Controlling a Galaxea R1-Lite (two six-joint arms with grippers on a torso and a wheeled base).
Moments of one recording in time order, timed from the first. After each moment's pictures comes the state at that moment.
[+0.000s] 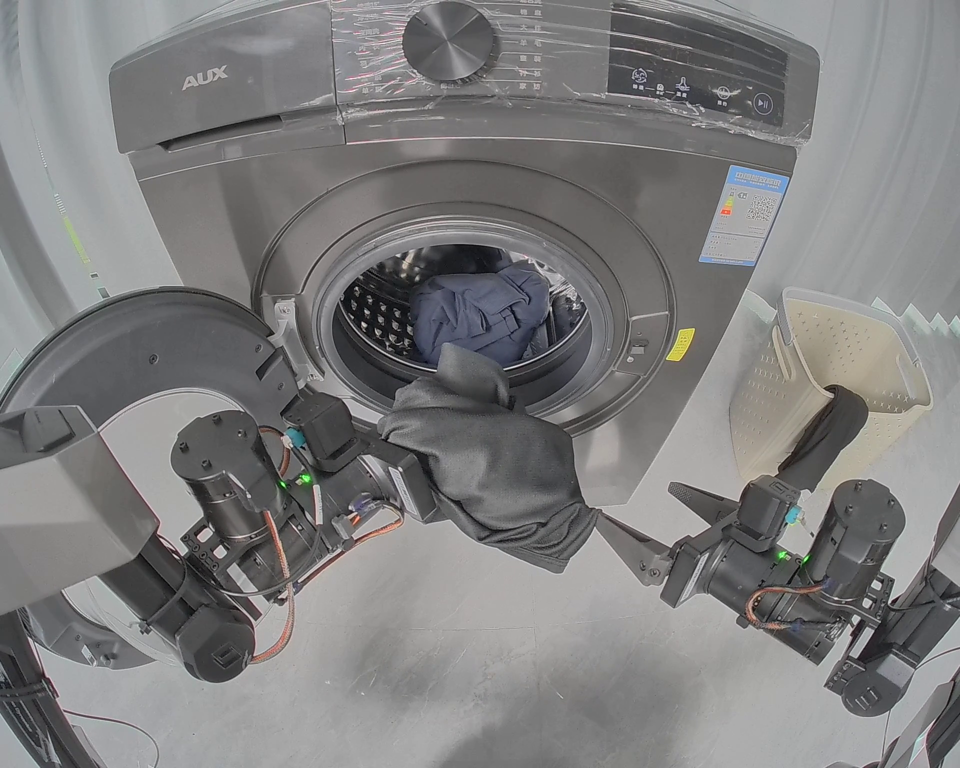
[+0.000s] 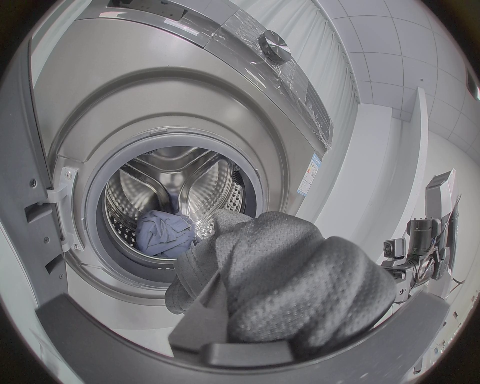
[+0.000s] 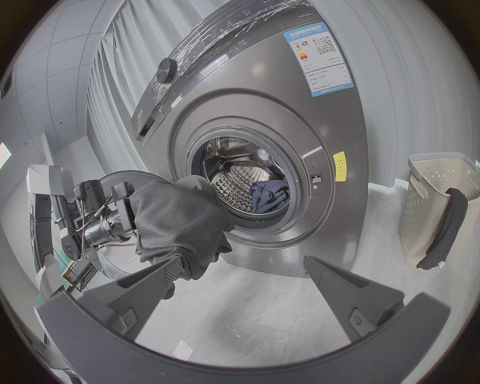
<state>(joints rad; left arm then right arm) -0.56 1.98 -0.59 -1.55 -0.13 -0.18 0.67 1.83 -0.25 -1.54 -0.09 0.22</state>
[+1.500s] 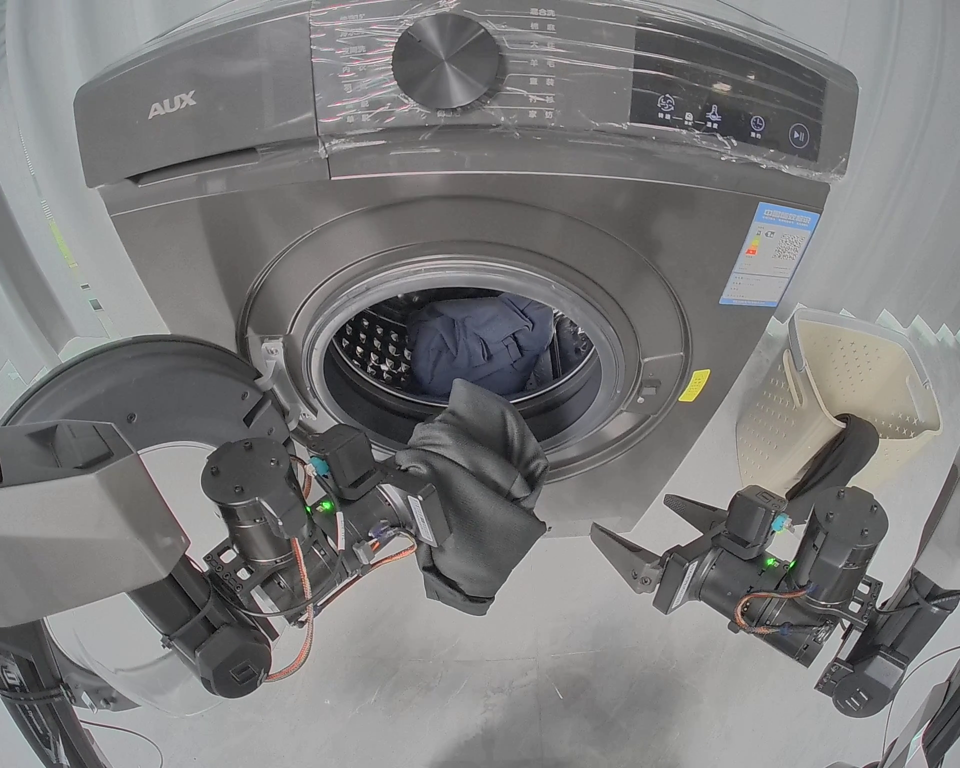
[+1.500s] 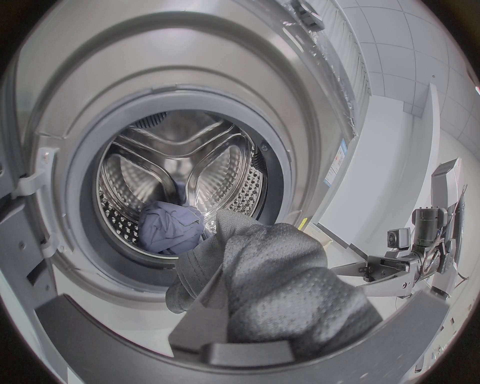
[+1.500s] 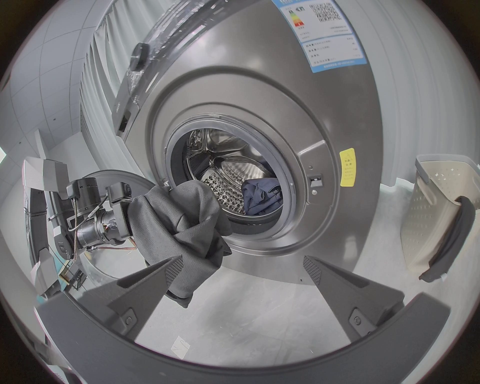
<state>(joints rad) -0.59 2.03 -0.57 -1.55 -0.07 -0.18 0.66 1.88 -0.25 -1.54 -0.09 0.22</state>
